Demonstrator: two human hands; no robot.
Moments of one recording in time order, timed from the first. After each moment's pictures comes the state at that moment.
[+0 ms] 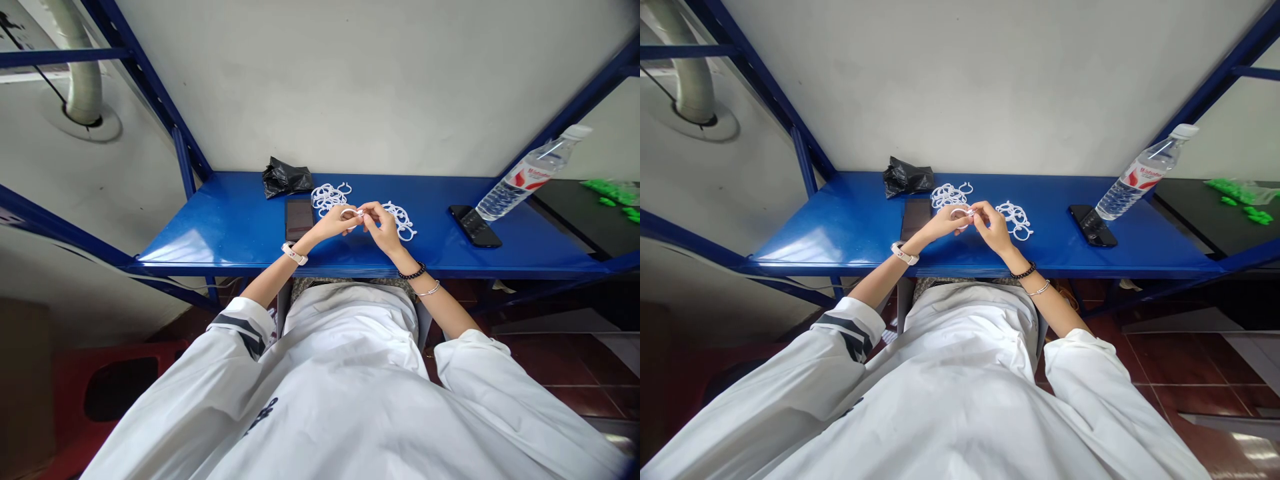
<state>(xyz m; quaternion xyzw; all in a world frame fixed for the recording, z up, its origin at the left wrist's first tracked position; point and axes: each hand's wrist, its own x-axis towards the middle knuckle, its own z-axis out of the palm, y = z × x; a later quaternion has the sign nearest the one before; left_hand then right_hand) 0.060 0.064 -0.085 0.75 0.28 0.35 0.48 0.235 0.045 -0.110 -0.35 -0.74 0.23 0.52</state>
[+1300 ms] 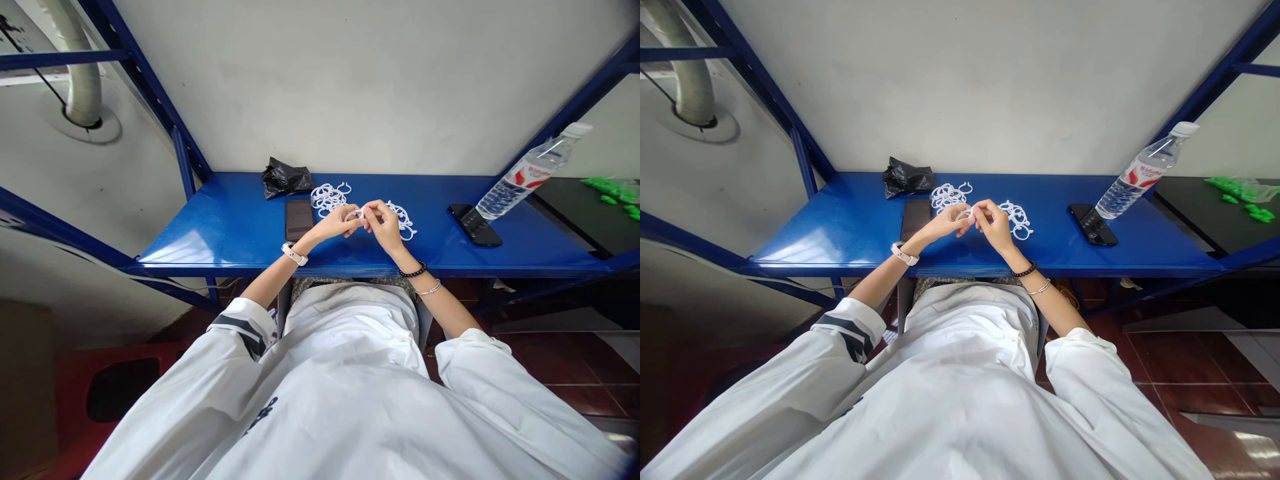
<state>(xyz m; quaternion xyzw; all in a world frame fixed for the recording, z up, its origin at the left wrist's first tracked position) 0.062 0.060 -0.083 0.73 0.27 0.34 0.53 0.231 0.043 -0.105 -0.36 -0.69 0.28 0.56</state>
